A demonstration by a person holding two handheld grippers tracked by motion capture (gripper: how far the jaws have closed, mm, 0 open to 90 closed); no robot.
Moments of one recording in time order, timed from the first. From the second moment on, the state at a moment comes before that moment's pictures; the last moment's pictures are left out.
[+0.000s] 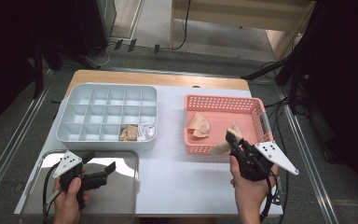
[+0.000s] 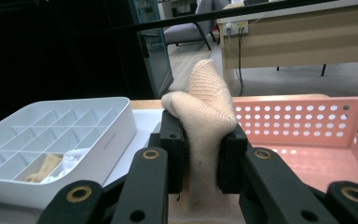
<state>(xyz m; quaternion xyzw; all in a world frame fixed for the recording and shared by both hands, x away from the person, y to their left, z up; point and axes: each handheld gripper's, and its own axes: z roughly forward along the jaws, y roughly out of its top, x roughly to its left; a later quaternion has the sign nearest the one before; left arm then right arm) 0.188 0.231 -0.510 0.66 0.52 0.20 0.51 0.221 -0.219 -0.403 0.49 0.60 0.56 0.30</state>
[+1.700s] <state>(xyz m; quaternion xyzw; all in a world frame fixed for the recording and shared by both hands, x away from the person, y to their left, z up) 0.186 0.230 -0.509 0.66 0.52 0.20 0.51 0.194 -0.184 -0.513 0.50 0.69 0.48 0.21</state>
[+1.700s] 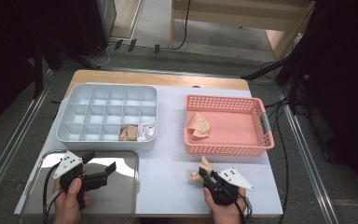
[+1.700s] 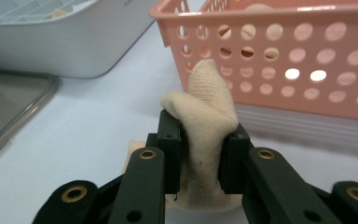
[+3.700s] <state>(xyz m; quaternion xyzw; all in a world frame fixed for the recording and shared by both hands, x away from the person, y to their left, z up) 0.186 0.233 -0.506 0.65 0.52 0.21 0.51 0.250 -0.187 -0.438 0.50 0.70 0.46 0.23</state>
